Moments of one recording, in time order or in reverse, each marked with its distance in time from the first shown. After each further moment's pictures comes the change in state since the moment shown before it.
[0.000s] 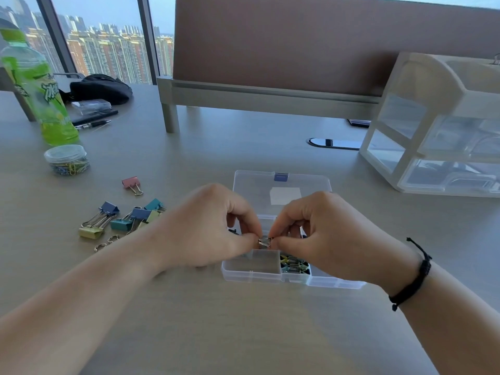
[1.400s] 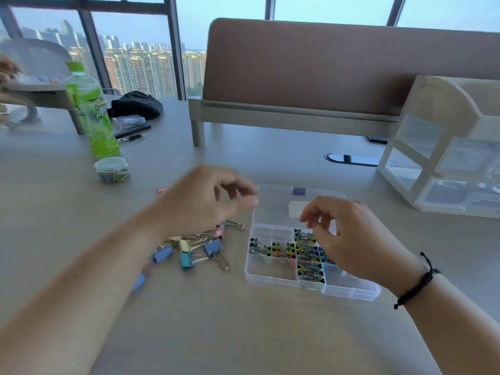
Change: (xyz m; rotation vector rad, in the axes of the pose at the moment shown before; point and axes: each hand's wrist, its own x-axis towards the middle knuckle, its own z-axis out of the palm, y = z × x) left_hand 0.002 -0.019 -0.041 -0.041 0.173 0.062; right_hand 0.007 0.020 -0.004 -0.231 0.188 -0.041
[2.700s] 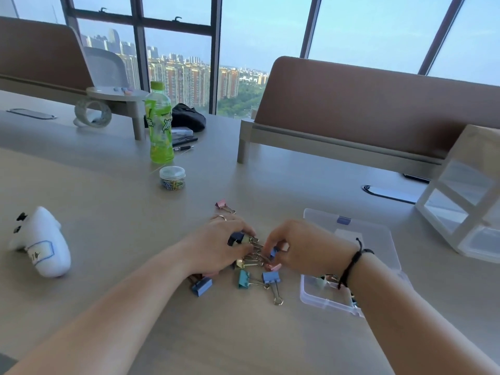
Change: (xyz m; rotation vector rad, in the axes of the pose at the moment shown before) left_hand -0.051 -0.096 -0.013 0.164 -0.077 -0.276; right_hand 0.071 -0.108 0.053 -0.144 -0.480 -0.166
